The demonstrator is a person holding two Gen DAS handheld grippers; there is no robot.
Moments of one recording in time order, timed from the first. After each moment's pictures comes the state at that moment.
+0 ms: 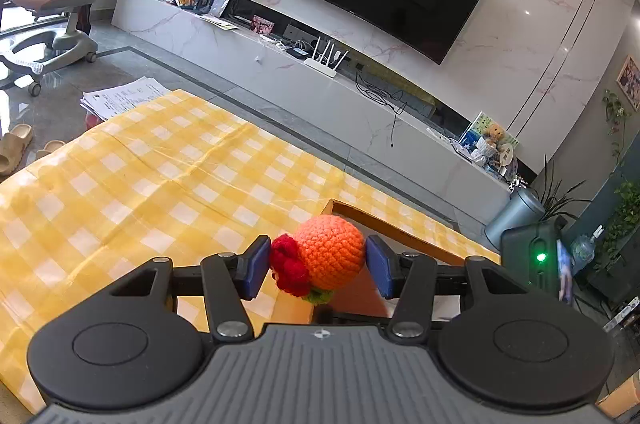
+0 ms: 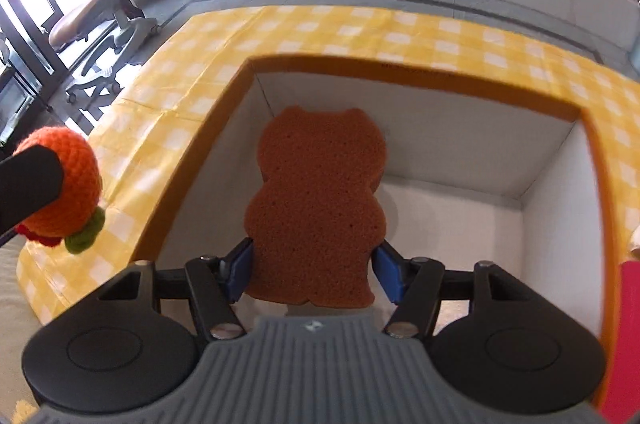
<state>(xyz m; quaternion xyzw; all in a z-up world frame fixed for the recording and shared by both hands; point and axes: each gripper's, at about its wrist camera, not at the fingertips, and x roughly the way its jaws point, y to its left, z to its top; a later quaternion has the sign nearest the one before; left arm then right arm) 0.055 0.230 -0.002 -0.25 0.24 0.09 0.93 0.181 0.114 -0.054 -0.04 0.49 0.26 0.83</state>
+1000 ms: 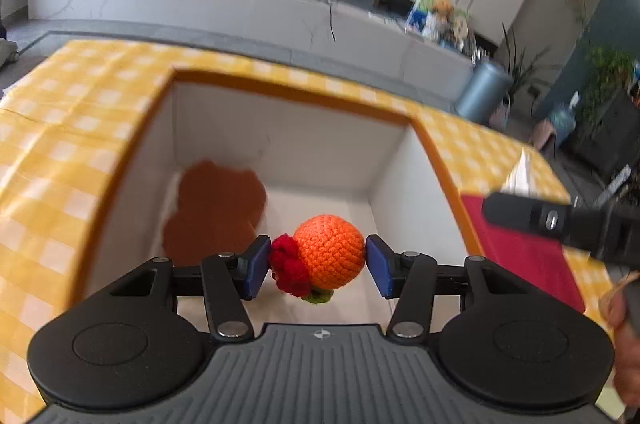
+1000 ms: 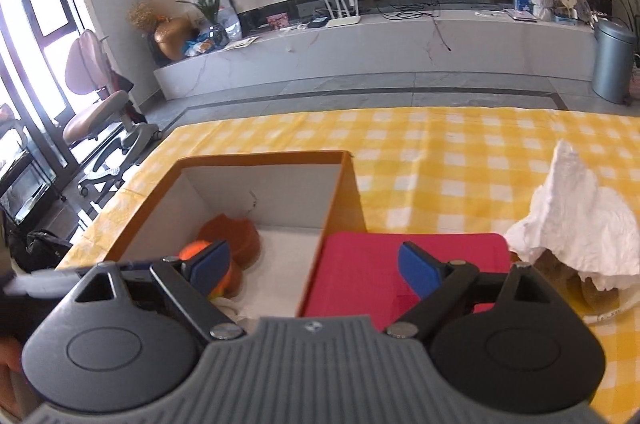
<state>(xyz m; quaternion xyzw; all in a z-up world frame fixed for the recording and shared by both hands) 0.120 0.118 -0.059 -0.14 0.38 -0.02 0.91 0.127 -0.072 0.001 0.05 0.36 0.25 0.90</state>
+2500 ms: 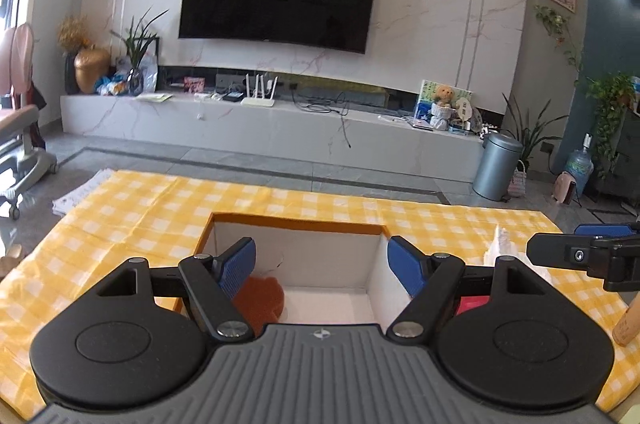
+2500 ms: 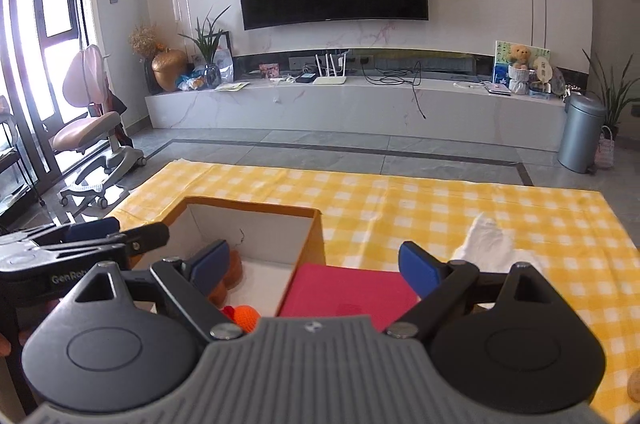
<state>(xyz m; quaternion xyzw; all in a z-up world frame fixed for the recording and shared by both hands) 0.044 0.090 0.032 -0.06 0.22 0.04 0.97 0.063 -0.111 0.066 0.00 0.27 0.23 0.94</state>
